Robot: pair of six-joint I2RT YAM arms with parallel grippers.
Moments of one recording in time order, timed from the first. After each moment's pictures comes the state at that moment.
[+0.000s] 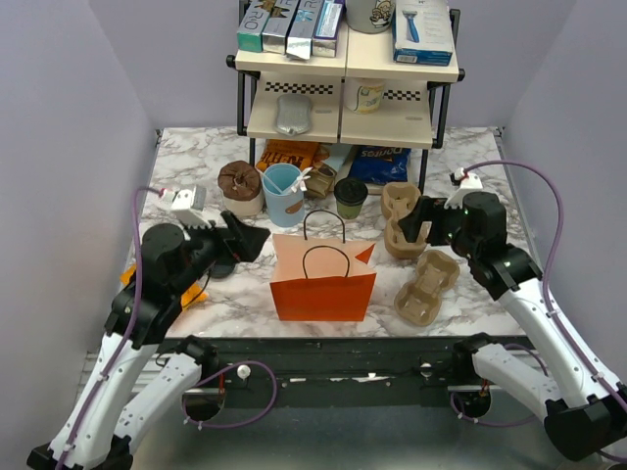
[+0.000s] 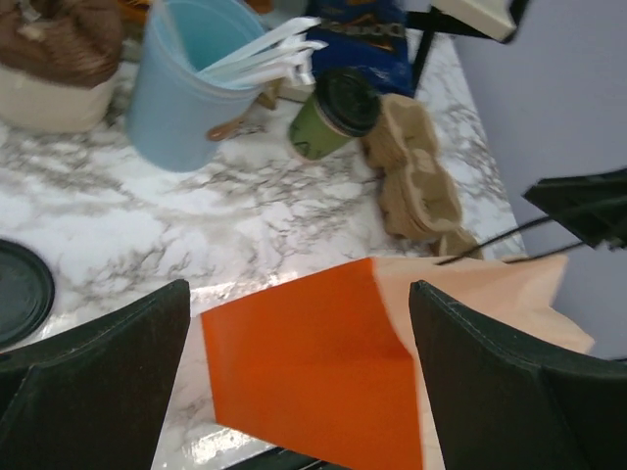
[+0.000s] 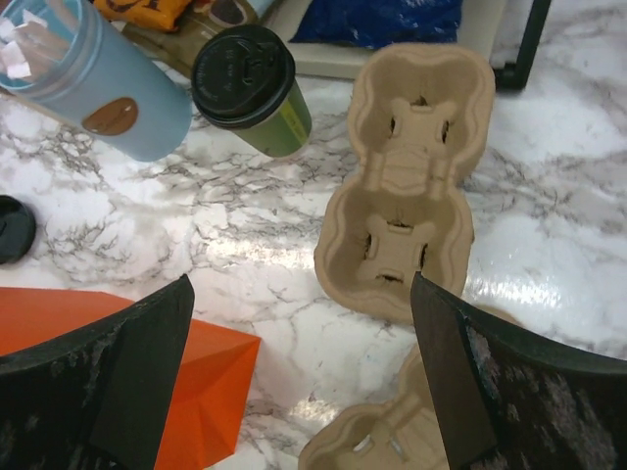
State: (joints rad) left arm -0.43 0.56 0.89 -0.59 0.04 -0.59; right arm 0.35 0.88 0.86 -0.42 -0.02 0.29
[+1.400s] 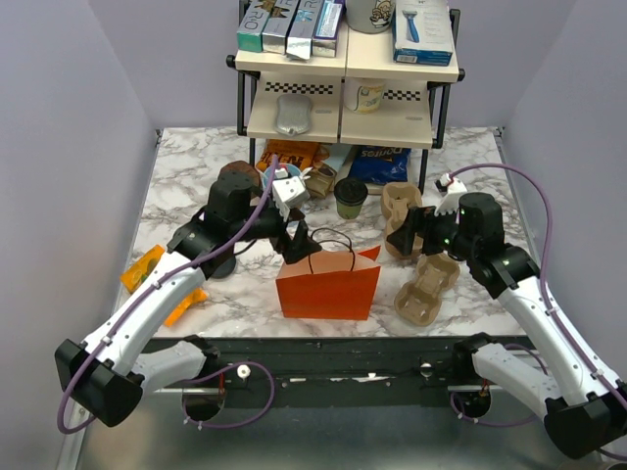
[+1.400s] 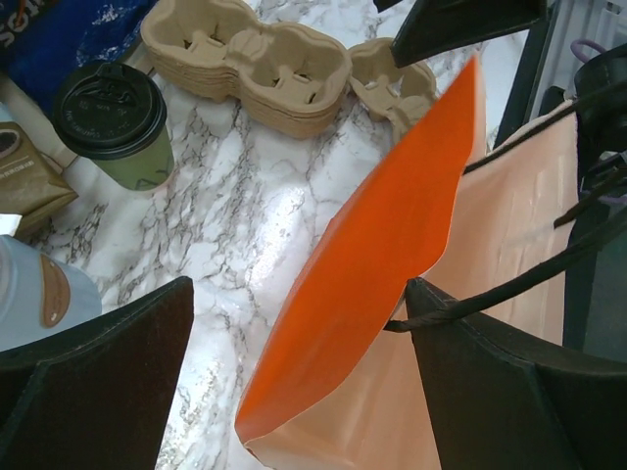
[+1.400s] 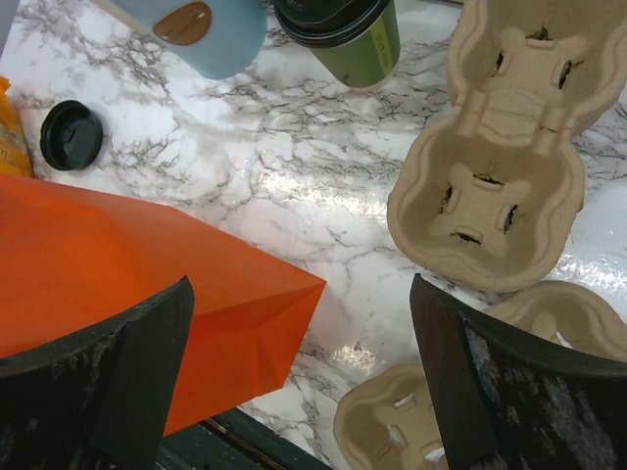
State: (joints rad) left arm -0.55 1.09 1.06 -0.40 0.63 0.13; right arm 0.35 0.89 0.87 -0.50 -0.23 0.28
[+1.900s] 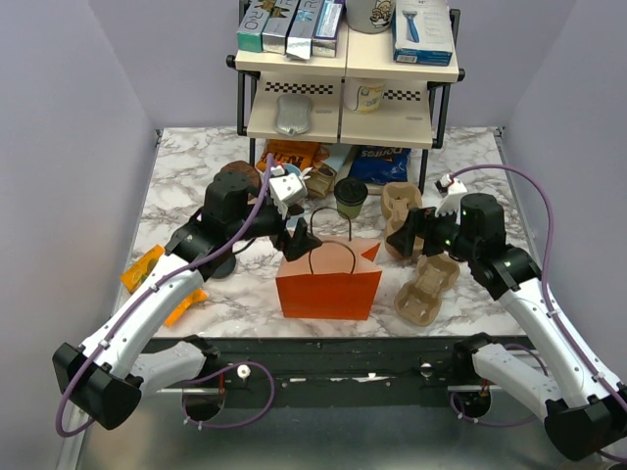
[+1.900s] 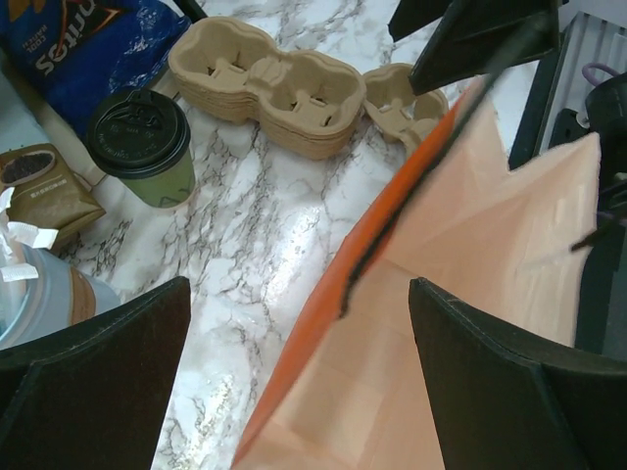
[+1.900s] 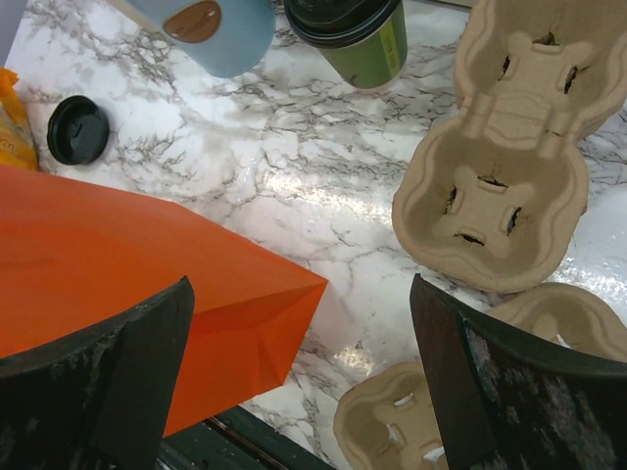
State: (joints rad) left arm -0.55 1.06 1.05 -0.35 0.60 0.12; right arm 0.35 0.88 0.87 -0.51 -0.25 0.27
